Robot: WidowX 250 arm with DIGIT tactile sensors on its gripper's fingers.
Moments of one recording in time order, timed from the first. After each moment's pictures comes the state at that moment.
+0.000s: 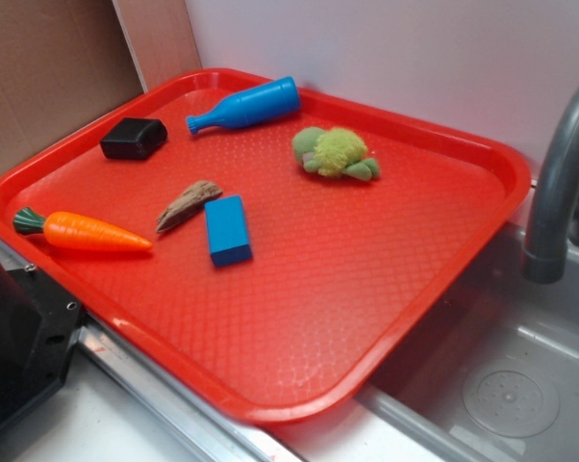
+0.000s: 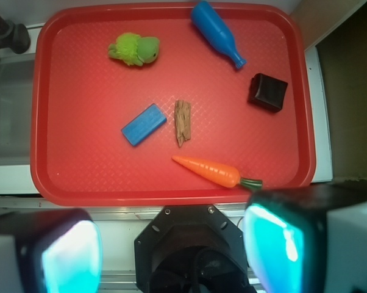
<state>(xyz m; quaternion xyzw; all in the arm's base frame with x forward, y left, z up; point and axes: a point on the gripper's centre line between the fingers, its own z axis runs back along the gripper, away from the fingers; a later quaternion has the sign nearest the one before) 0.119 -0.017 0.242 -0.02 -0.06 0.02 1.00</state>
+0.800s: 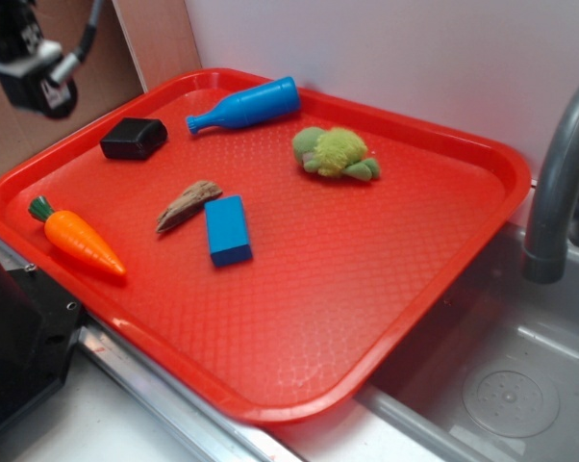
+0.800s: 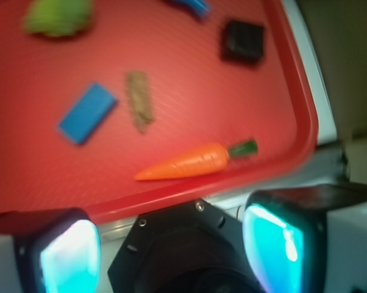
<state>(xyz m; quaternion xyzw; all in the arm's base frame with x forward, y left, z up) 0.108 0.009 0.152 0.03 -0.03 0.19 0.98</state>
